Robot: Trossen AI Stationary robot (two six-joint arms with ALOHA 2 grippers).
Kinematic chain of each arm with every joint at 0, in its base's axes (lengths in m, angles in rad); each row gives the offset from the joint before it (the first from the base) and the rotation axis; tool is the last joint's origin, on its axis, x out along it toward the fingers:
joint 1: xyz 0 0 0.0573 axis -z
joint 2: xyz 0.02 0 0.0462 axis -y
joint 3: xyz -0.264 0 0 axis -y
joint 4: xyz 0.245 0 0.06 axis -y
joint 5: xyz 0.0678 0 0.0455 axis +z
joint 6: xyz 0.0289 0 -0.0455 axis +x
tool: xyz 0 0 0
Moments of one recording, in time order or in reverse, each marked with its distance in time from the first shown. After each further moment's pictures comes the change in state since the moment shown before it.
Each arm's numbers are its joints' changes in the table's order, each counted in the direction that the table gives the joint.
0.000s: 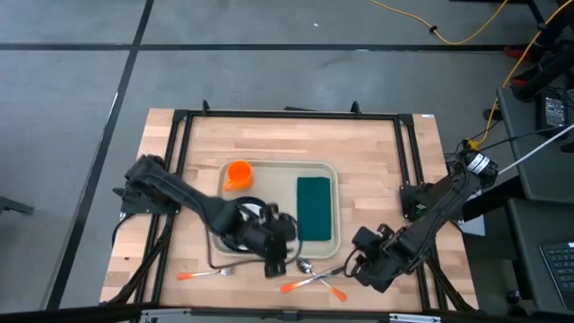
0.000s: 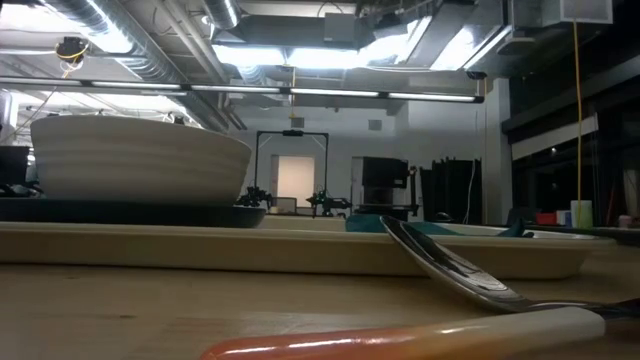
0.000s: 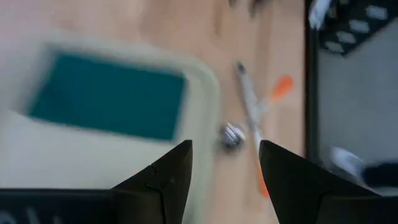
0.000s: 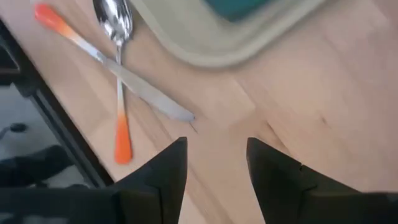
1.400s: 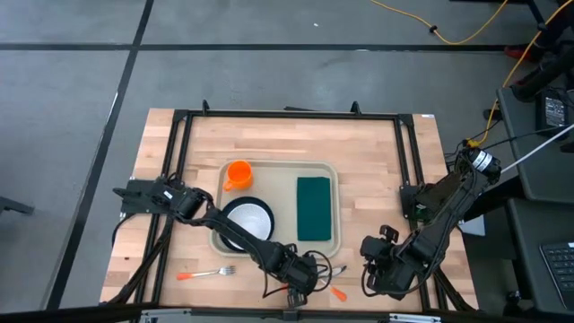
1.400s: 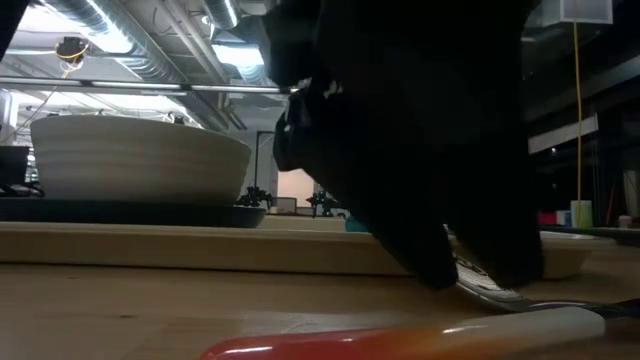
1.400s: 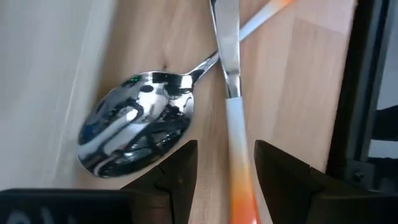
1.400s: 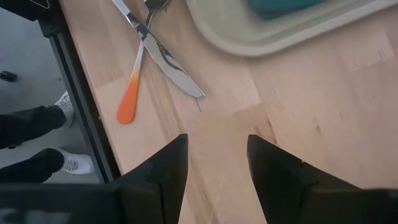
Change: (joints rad) left arm 0.023 -0.506 0.126 0.201 -0.247 -0.134; right arm -0.090 0.040 0.000 -0.010 -0.040 -0.192
